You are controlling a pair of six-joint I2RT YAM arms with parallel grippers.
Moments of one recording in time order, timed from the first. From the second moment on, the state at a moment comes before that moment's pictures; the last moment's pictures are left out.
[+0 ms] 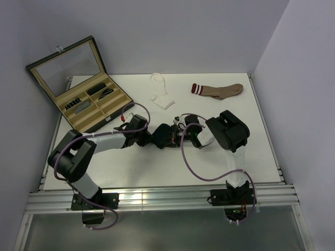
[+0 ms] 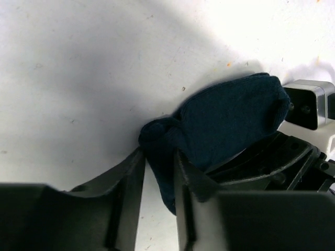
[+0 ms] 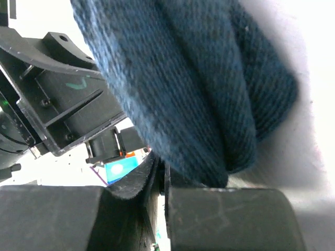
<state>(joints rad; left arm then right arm) -0.63 1.63 0.79 -0.07 -0.09 -1.23 0.49 2.08 0.73 0.80 -0.88 1.18</state>
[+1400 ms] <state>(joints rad) -0.66 1.67 0.91 -0.26 -0.13 -1.14 0.90 1.65 0.79 0.18 0.00 0.17</state>
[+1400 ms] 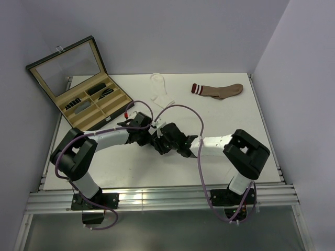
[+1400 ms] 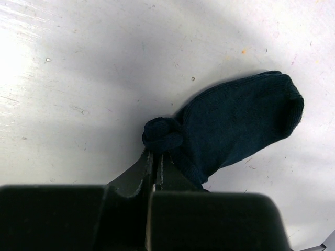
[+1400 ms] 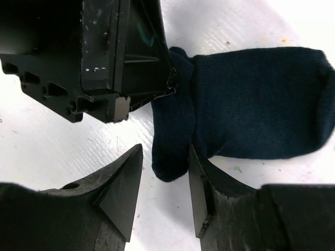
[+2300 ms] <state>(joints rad) -0.64 1.68 0.91 -0.28 -0.12 -1.17 0.96 1.76 0.84 0.22 0.15 0.21</state>
